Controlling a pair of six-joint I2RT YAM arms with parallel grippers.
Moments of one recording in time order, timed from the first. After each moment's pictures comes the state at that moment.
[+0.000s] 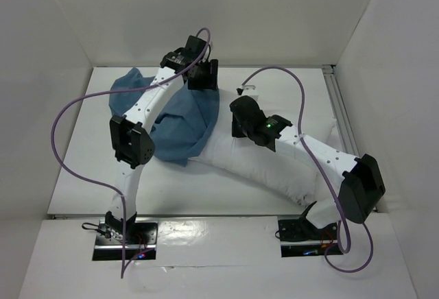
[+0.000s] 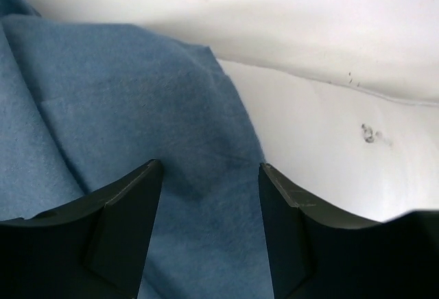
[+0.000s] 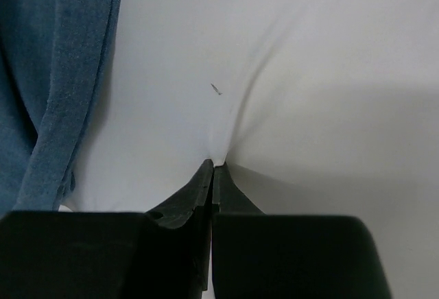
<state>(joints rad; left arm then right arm) -0.45 2.20 2.33 -0.99 0.04 -0.38 0.75 1.44 1.17 -0.47 0.35 0.54</state>
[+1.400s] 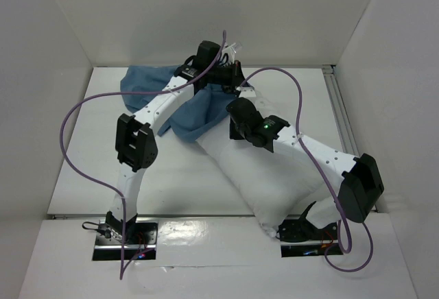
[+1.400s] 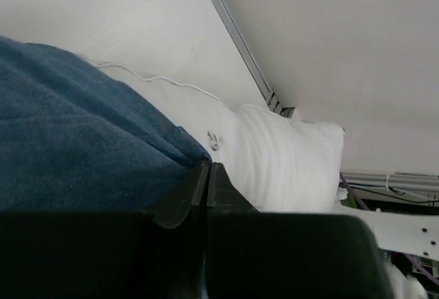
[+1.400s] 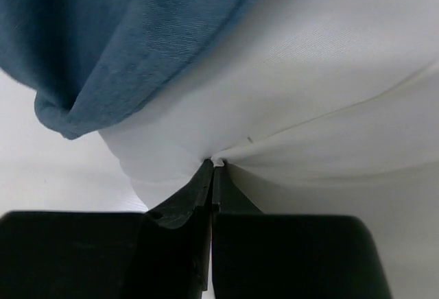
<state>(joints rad) -0.52 2.14 2.10 -0.44 0.73 -0.59 0.78 1.45 1.20 -0.51 0.37 0.57</state>
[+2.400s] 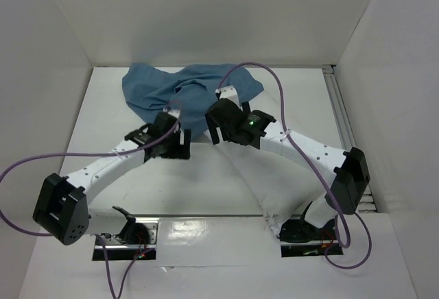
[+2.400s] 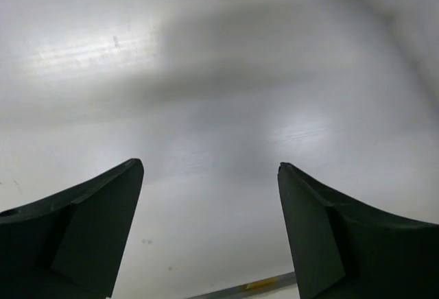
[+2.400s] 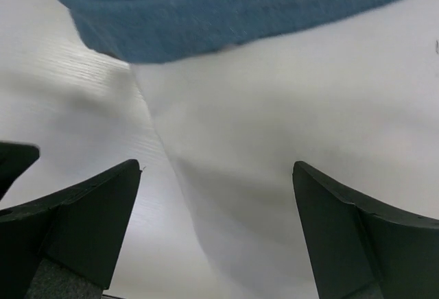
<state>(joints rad) -0.49 1.29 1.01 -0.59 -0.04 -0.40 0.90 1.56 1.44 -0.74 0.50 0.43</state>
